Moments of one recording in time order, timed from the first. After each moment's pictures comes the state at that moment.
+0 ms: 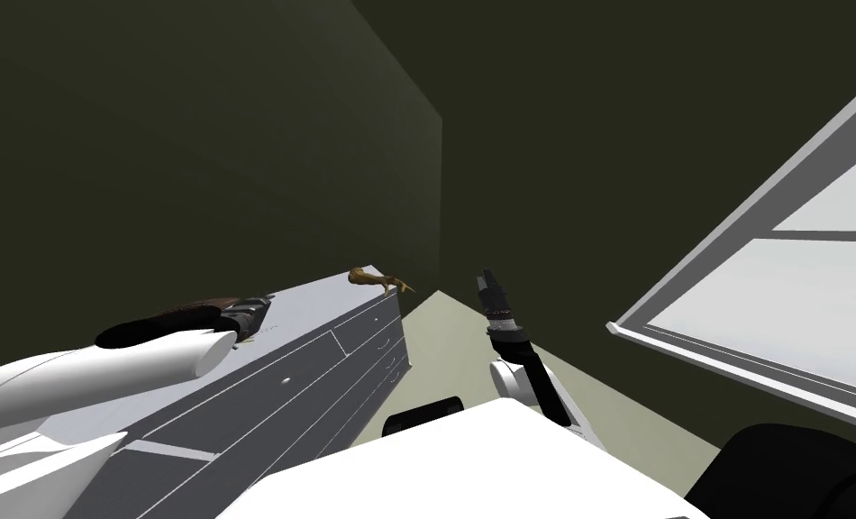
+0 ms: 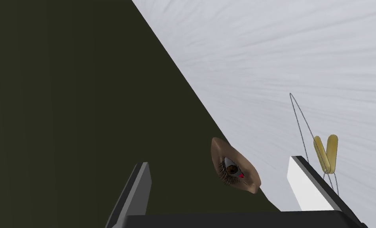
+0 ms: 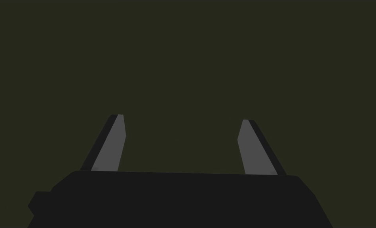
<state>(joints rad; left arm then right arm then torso) 0.02 0.65 0.48 -2.20 0.19 1.31 -0.01 0.51 -0.03 0.03 -2.32 0.02 -0.41 0.17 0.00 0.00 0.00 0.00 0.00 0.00</state>
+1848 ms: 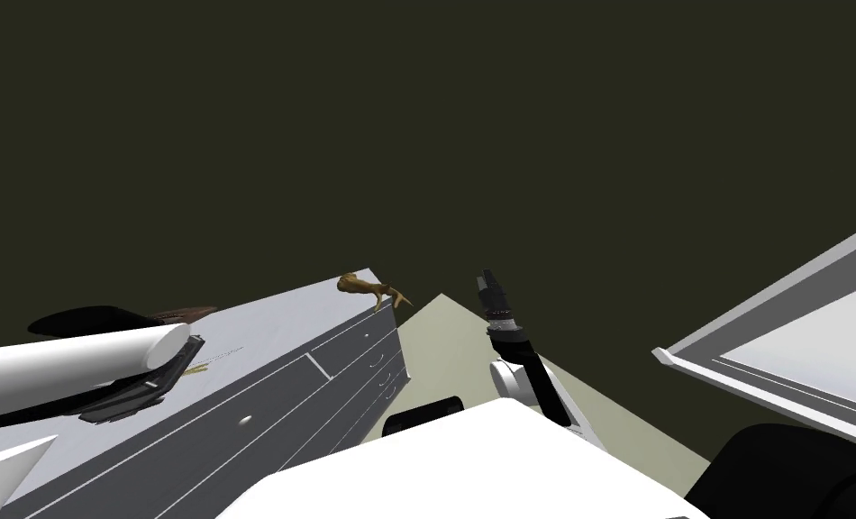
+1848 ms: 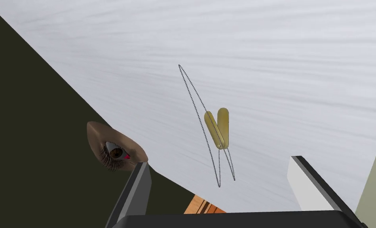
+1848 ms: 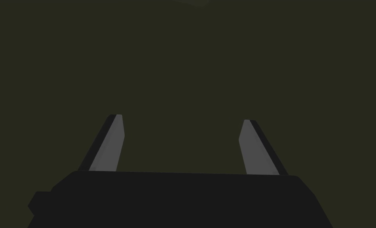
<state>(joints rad) -0.03 0.72 0.62 -2.08 0.18 1.82 -0.02 0.51 -0.03 0.03 -2.32 0.02 -0.41 0.17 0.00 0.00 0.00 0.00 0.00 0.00</state>
